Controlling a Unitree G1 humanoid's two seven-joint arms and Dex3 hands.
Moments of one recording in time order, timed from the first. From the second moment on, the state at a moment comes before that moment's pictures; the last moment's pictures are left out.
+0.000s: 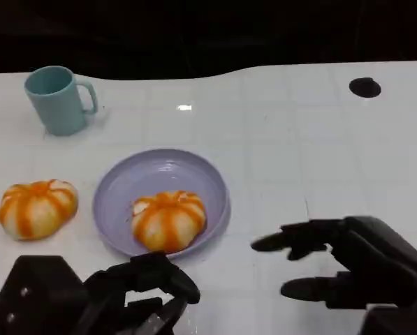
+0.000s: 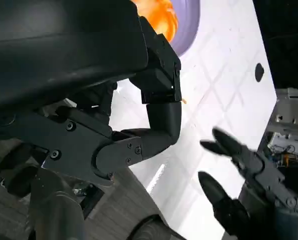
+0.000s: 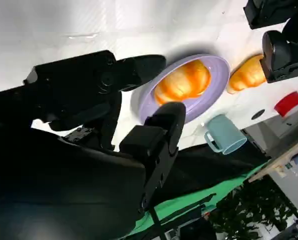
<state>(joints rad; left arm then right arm) 0.30 0.27 -0.13 -0.65 -0.28 0.62 -0.27 0.09 -0.35 0.21 -0.36 -0.40 -0.13 0.29</state>
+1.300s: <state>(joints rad) 0.33 0.28 -0.08 -0.62 -0.29 0.58 -0.29 0.26 -0.31 0.12 -0.26 -0.60 -0.22 0.01</state>
